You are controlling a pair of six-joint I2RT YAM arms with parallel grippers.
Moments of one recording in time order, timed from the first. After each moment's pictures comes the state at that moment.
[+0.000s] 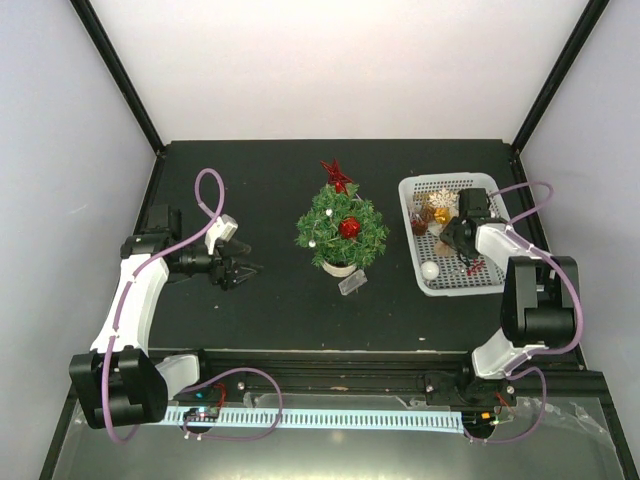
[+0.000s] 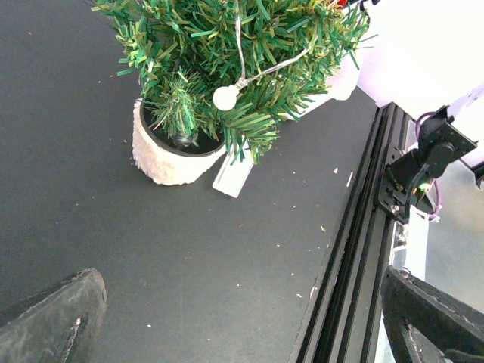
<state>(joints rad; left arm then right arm) 0.13 1.13 0.91 -1.03 1.12 0.70 0.02 1.60 0.93 -0.42 0.13 0.62</state>
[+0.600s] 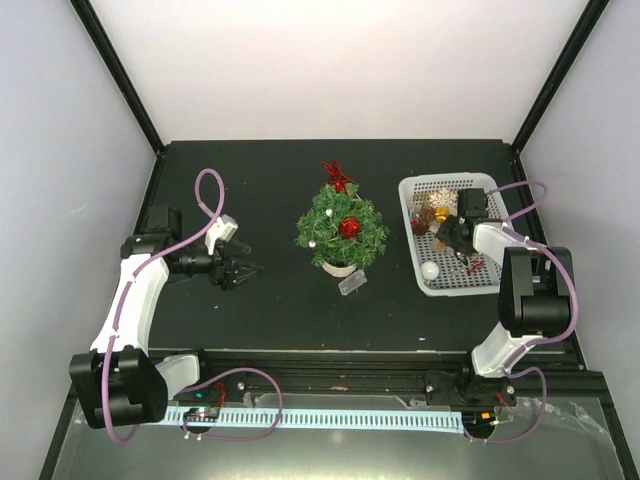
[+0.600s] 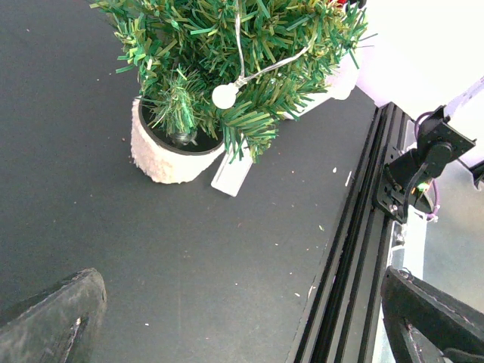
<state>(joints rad) 0.13 1.13 0.91 -1.03 1.12 0.70 0.00 1.67 0.93 -0.31 0.04 0.59</state>
